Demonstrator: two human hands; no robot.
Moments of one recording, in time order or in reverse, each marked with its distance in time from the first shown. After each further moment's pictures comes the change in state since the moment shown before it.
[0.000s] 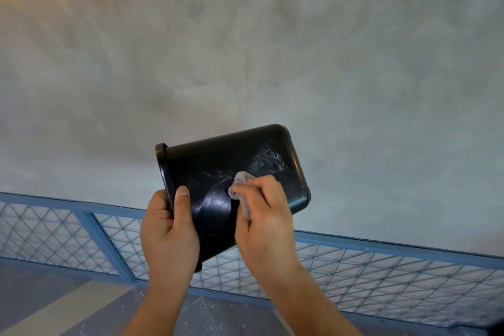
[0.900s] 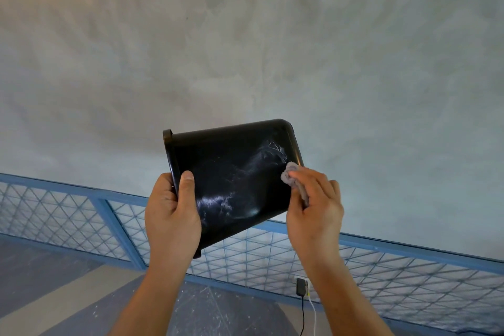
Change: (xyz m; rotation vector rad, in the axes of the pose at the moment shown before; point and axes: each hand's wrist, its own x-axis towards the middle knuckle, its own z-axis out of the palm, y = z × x) left_hand 0.017 0.001 -0.016 0.031 -0.051 -0.010; right_hand 0.002 0.044 -0.009 0.061 0.159 0.205
